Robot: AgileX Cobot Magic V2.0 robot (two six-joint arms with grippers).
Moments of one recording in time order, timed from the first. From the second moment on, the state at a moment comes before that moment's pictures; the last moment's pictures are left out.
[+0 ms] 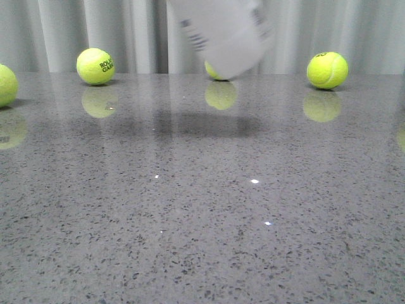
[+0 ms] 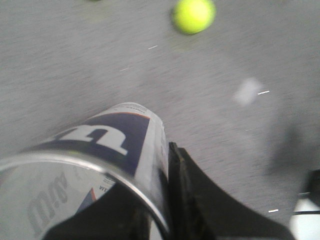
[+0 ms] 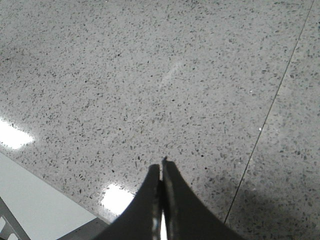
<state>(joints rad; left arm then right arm) -0.55 1.66 -1.92 -0.40 1.25 0.21 0.46 0.51 -0.53 0.24 0.81 0.05</state>
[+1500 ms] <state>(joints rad) -0.68 1.54 -1.75 -0.18 0.81 0.17 0.46 0.51 -0.53 0.28 0.81 0.05</state>
